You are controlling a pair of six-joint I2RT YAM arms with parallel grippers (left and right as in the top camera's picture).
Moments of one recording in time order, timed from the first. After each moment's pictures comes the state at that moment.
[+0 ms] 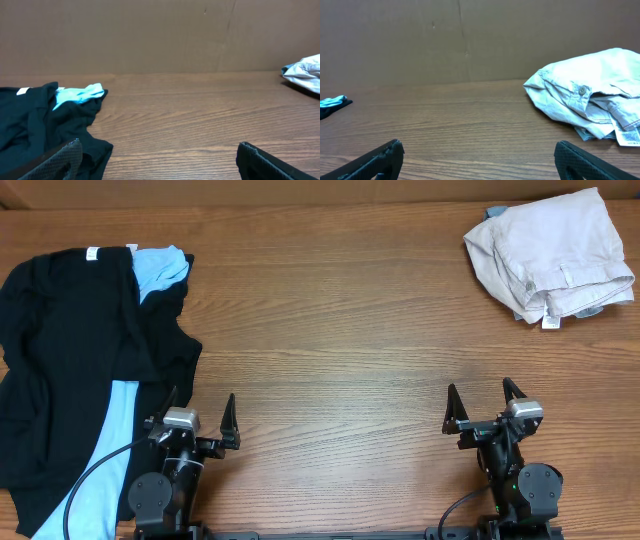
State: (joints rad) left arm 0.09 0.02 0.01 -0.06 0.25 -0.05; right arm 0.03 0.03 0.02 -0.03 -0.11 0.10
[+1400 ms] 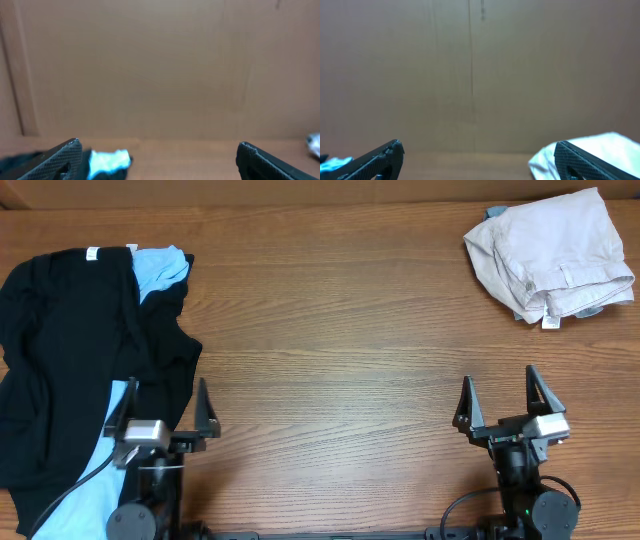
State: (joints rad) left arm 0.09 0.02 0.18 0.07 0.11 -0.07; right arm 0.03 0.03 0.04 0.31 -0.12 0.10
